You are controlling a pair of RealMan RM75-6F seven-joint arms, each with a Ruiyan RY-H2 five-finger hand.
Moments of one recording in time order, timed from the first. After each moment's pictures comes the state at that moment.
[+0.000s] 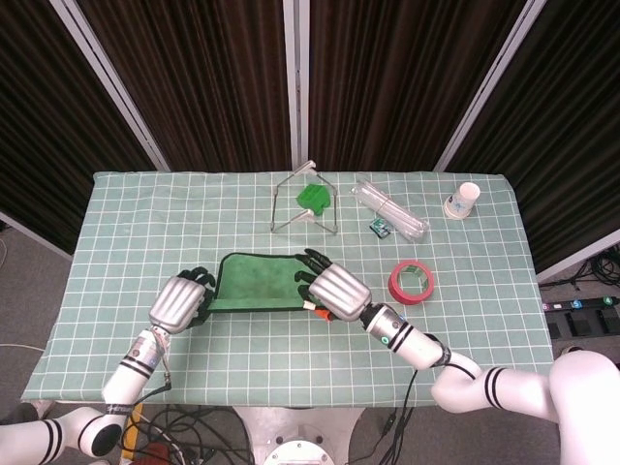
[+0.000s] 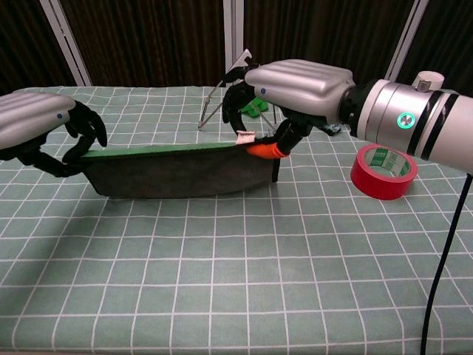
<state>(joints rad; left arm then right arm) -0.55 -1.50 -0.02 -1.53 1.30 1.15 0.30 0.92 -1.59 0.05 -1.37 -1.53 0.98 -0.05</state>
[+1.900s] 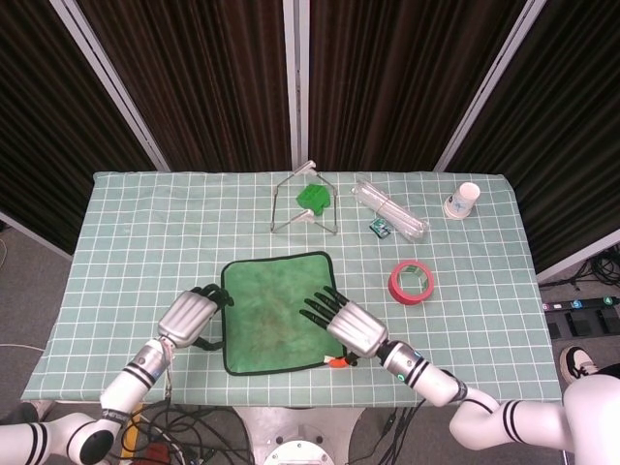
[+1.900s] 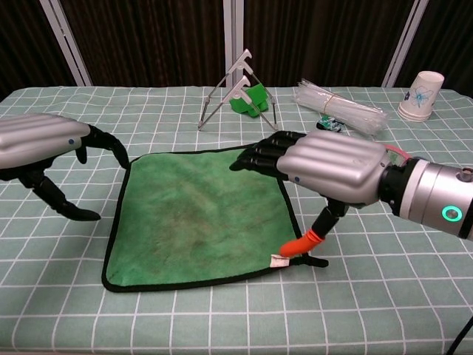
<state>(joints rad) -0.58 -1.40 -0.01 -1.71 1.24 1.02 0.41 0.76 -1.60 -0.02 -1.43 -1.57 0.97 -0.31</state>
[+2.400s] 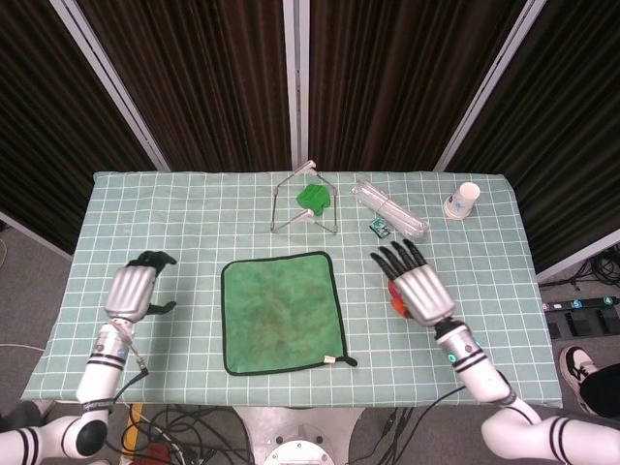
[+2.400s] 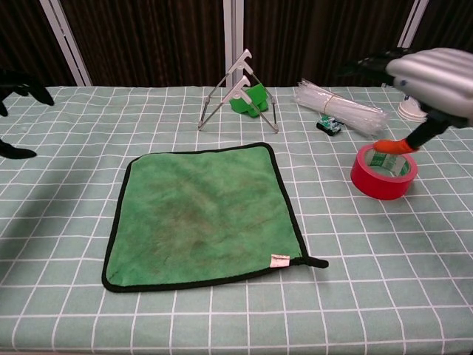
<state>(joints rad) -0.46 -1.40 -0.12 -1.64 1.08 1.24 0.32 0.57 -1.37 0.07 -1.59 -1.38 1.18 -0.37</state>
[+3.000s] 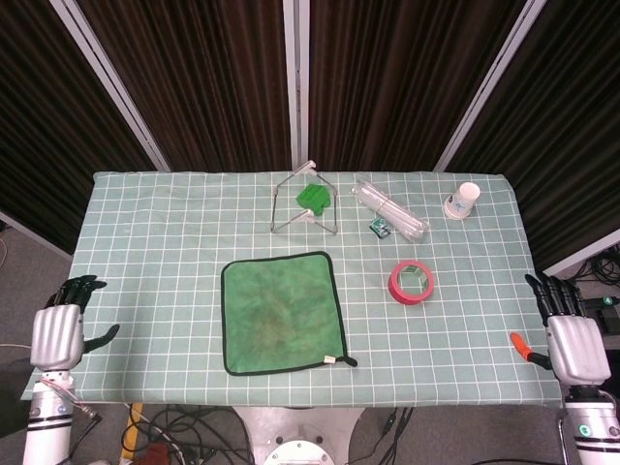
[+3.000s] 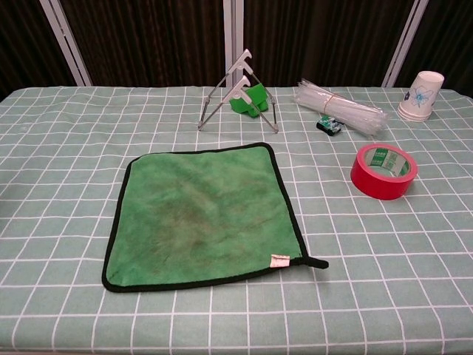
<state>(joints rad) -0.17 -1.34 -0.02 -1.68 1.32 1.62 0.20 0.16 -1.07 -0.05 -1.72 -1.42 1.55 -0.03</state>
